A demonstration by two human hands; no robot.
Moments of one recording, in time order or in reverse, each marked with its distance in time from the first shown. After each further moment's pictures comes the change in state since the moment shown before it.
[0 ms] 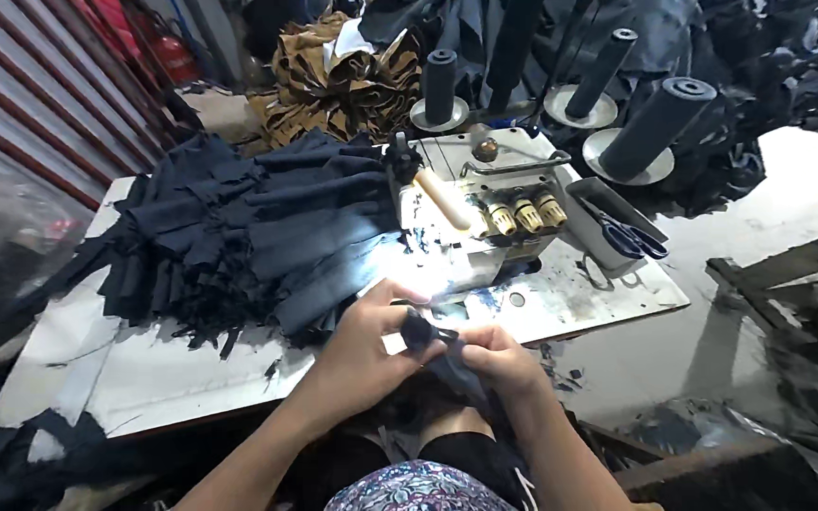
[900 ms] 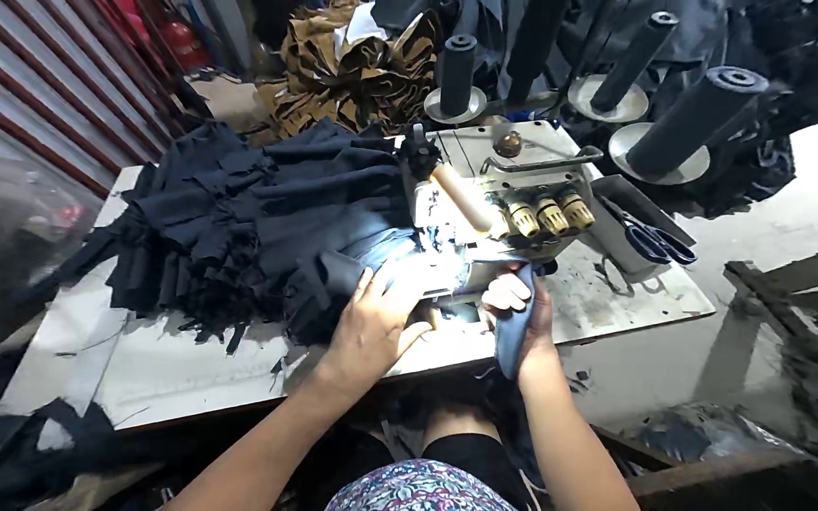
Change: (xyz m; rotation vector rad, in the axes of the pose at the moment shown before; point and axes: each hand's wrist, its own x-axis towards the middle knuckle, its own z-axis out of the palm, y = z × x) left_hand 0.007 -0.062 0.025 0.785 -0.045 0.150; right_hand 0.001 0.029 -0.067 0.791 0.612 -0.159
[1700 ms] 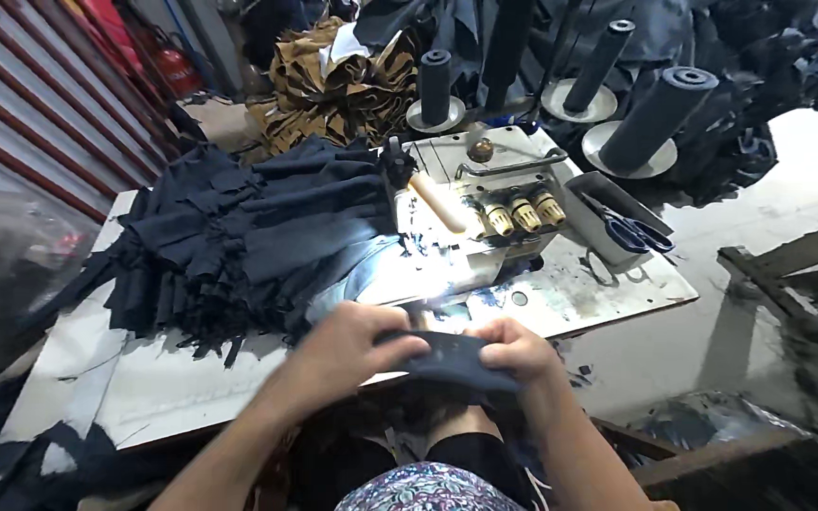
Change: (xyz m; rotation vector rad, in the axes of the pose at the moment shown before) left_hand 0.006 0.002 -0.080 -0.674 -0.201 -0.061; right_hand -0.028 -0.002 0.048 -0.761 -0.713 0.228
